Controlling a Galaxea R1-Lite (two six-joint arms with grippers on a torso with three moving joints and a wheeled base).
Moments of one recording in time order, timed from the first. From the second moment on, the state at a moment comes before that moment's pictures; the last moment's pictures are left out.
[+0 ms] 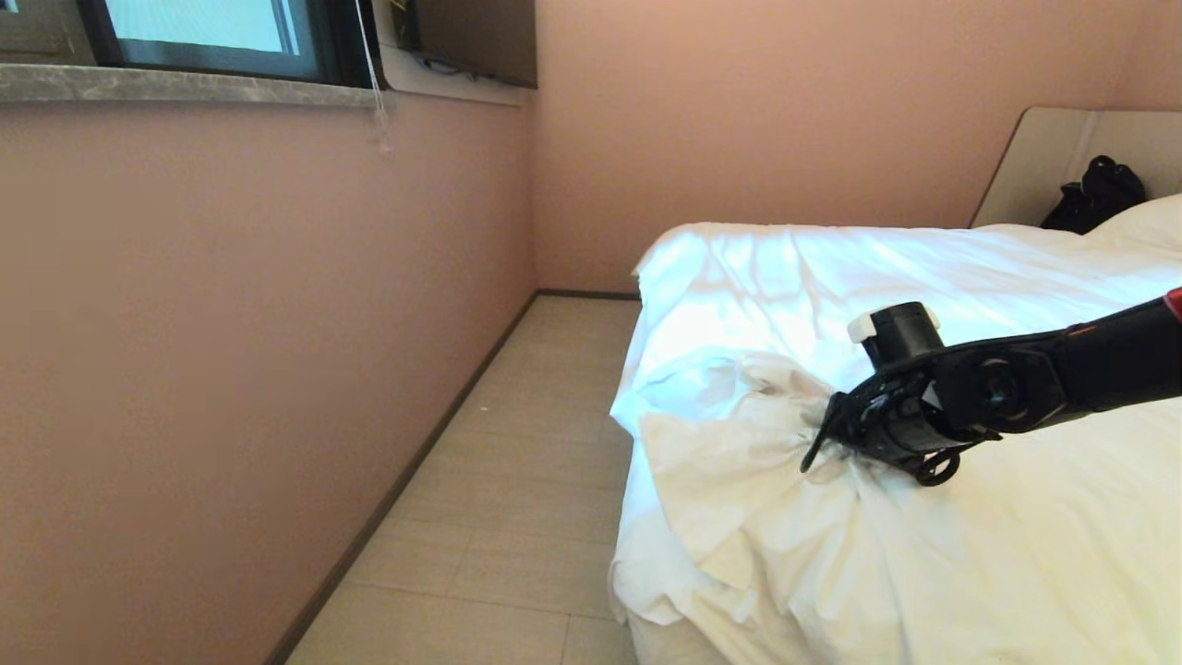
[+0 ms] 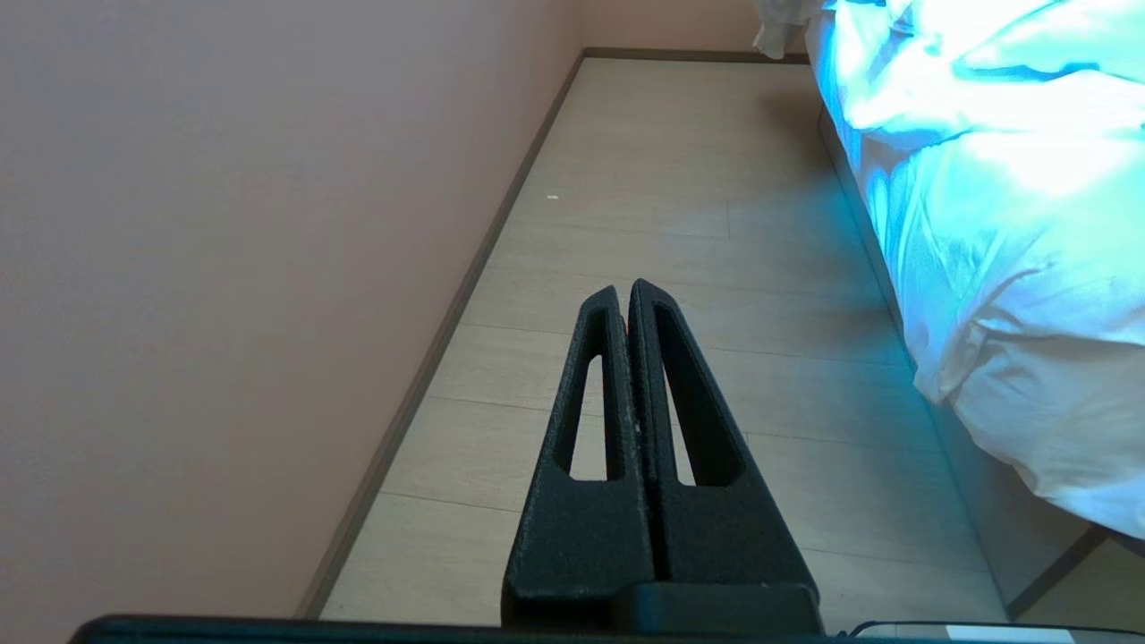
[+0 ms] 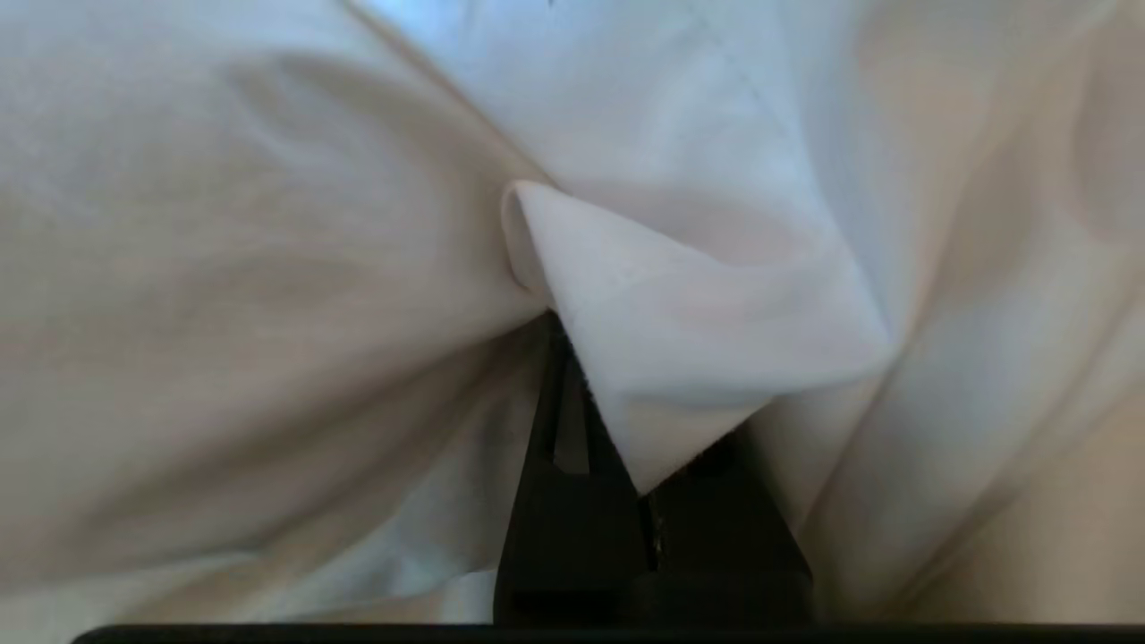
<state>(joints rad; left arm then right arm) 0.00 0.00 -0.04 0.09 0.01 0.00 0.24 1.98 -1.23 0.10 -0.25 0.64</state>
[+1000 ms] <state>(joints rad) 0.00 0.00 -0.04 0.09 0.01 0.00 0.33 1.50 -1.02 0.14 -0.24 0.58</state>
